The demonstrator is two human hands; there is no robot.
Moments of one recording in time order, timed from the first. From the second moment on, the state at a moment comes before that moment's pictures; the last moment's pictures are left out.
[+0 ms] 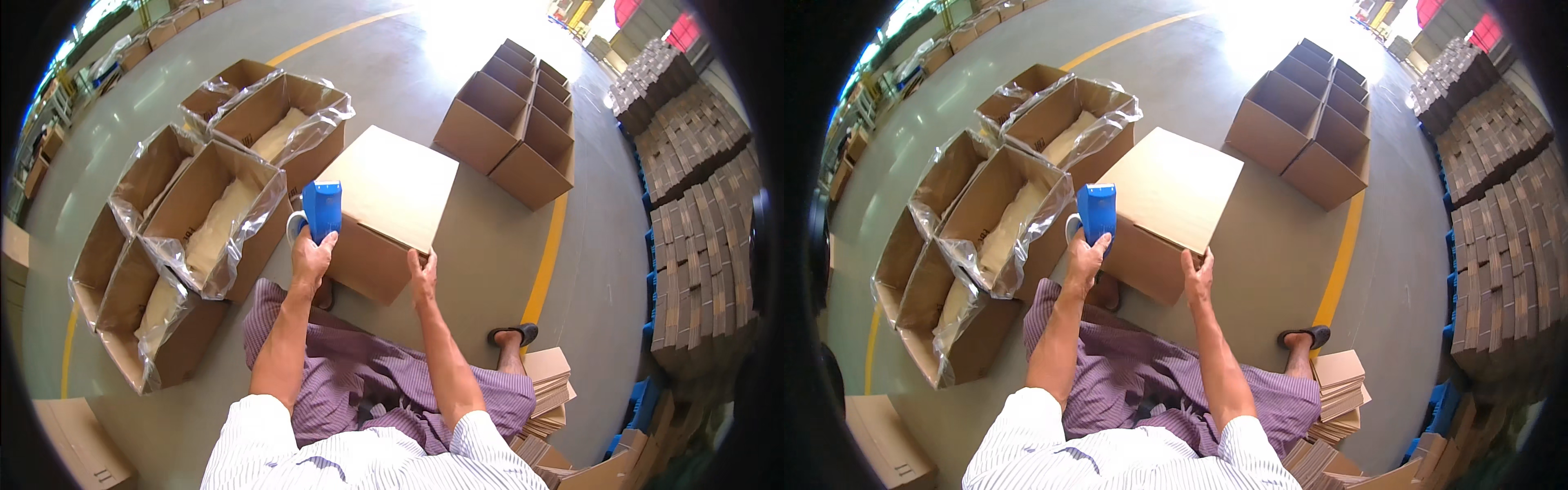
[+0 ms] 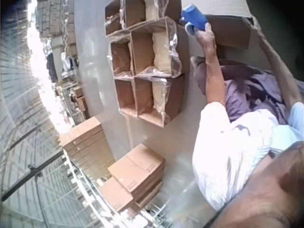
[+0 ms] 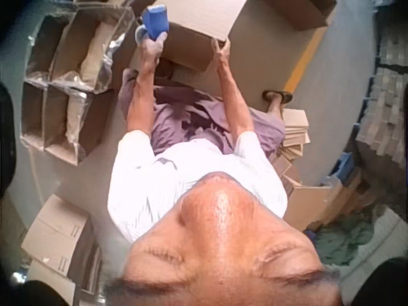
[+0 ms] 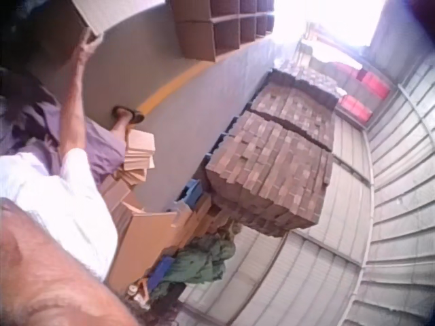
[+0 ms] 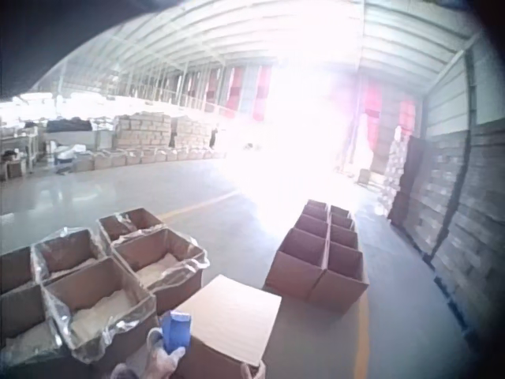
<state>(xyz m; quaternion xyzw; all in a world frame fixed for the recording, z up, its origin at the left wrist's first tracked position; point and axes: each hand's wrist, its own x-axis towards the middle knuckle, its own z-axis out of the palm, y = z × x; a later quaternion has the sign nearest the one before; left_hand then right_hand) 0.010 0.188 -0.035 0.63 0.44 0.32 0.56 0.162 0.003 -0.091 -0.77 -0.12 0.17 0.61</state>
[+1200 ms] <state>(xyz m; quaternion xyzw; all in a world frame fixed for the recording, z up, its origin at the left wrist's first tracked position) 0.032 0.164 0.008 0.55 0.40 0.41 0.61 0.170 -0.183 -0.109 -0.86 0.08 0.06 0.50</state>
